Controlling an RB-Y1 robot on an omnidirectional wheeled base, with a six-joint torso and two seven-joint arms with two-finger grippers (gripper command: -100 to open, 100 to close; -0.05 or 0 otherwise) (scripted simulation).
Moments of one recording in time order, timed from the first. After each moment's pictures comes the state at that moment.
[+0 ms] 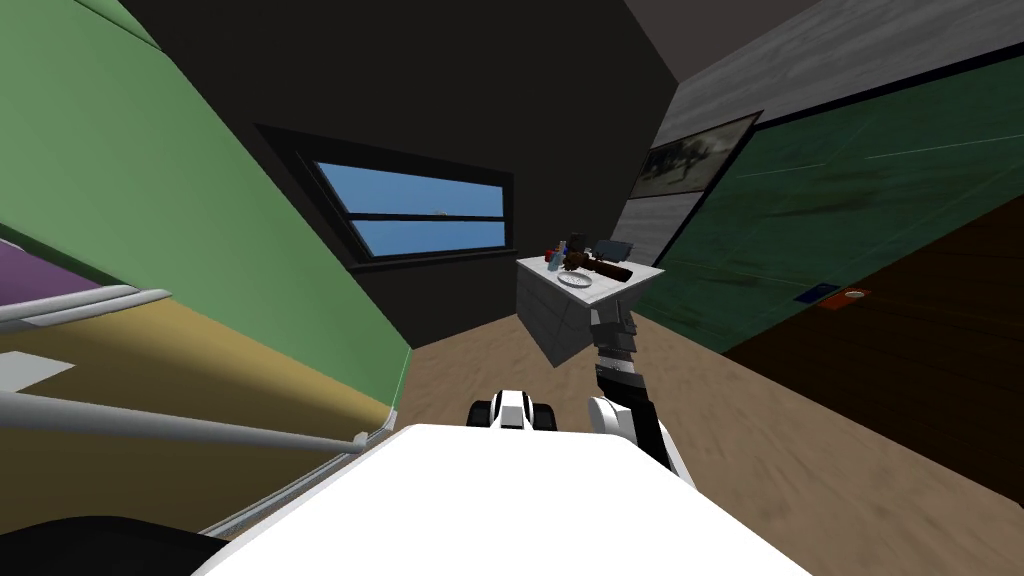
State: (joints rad) left arm 0.52 0.96 1.28 -1.63 0.30 0.73 -0.09; right arm 0.53 0.03 0.01 -2.26 -0.01 -0.39 -0.15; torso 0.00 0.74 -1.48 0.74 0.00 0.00
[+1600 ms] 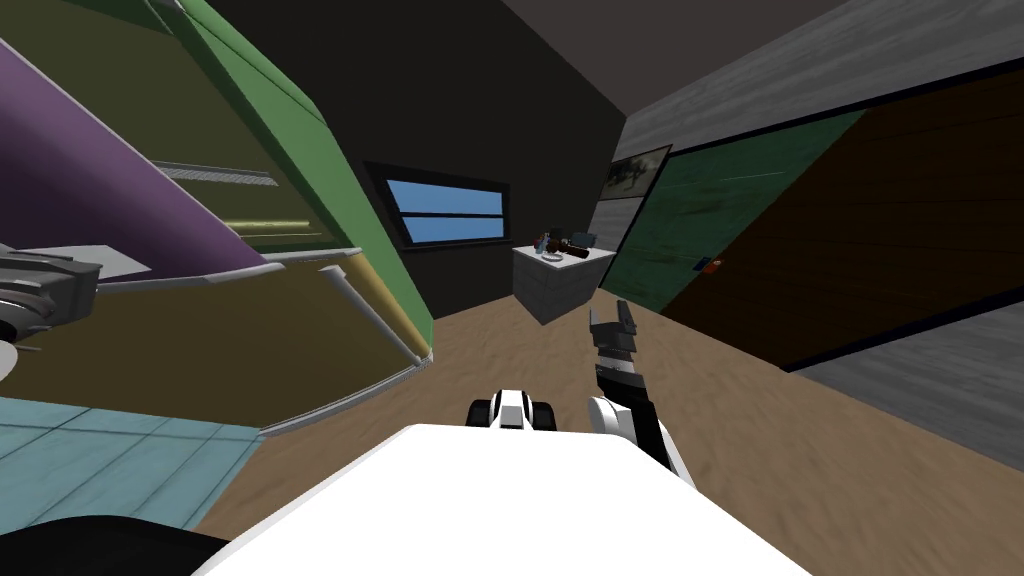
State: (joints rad) left arm 0.53 1.02 1.14 -1.76 0.53 0.67 -0.12; right arm 0.53 0.03 0.01 -2.26 -0.01 -0.39 -0.15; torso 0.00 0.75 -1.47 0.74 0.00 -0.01
